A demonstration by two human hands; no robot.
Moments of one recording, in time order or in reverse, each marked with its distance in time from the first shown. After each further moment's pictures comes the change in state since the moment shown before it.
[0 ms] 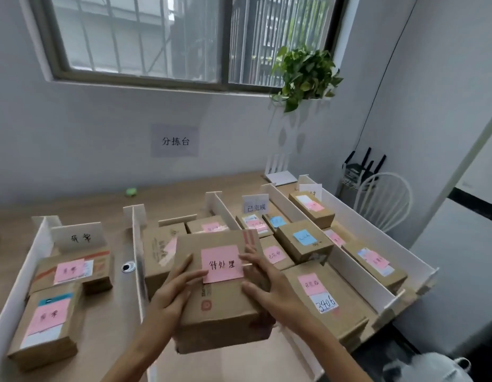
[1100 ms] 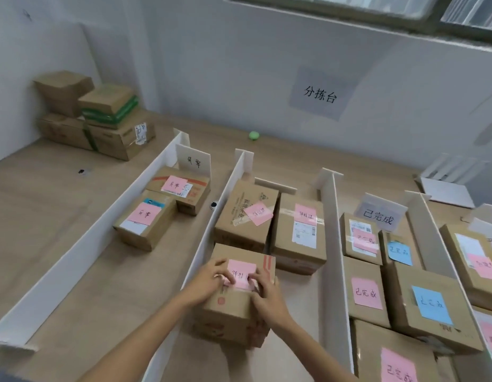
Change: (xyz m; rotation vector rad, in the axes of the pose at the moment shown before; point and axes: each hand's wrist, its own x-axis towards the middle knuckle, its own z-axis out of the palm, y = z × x) left_hand 0.056 -0.178 0.019 0.368 0.130 -0.645; right_hand 0.131 0.176 0.113 -0.088 -0.591 0.167
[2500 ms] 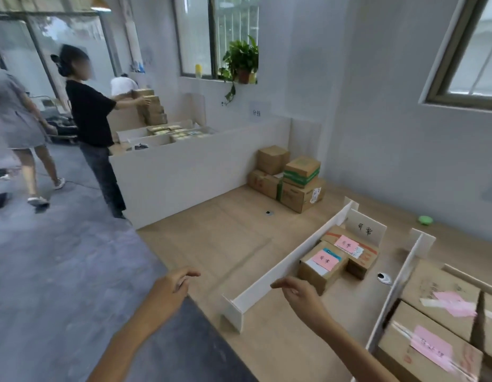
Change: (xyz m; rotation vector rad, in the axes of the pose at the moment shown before) left_hand -0.432 -0.117 -0.250 0.064 0.906 -0.247; right_hand -0.081 -0.273 0.235 -0.090 -0.378 -0.544
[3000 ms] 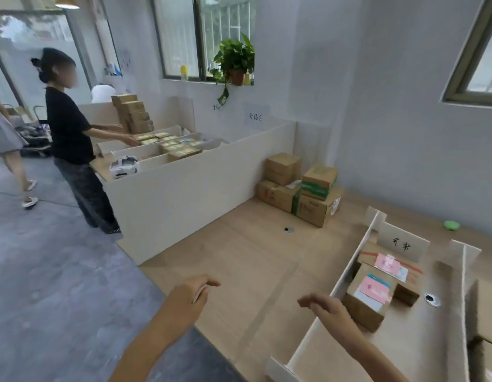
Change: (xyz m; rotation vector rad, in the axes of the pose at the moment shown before) left_hand 0.157 -0.090 -0.081 0.011 -0.171 0.136; right_hand 0.146 -0.018 0.078 0.082 0.158 0.131
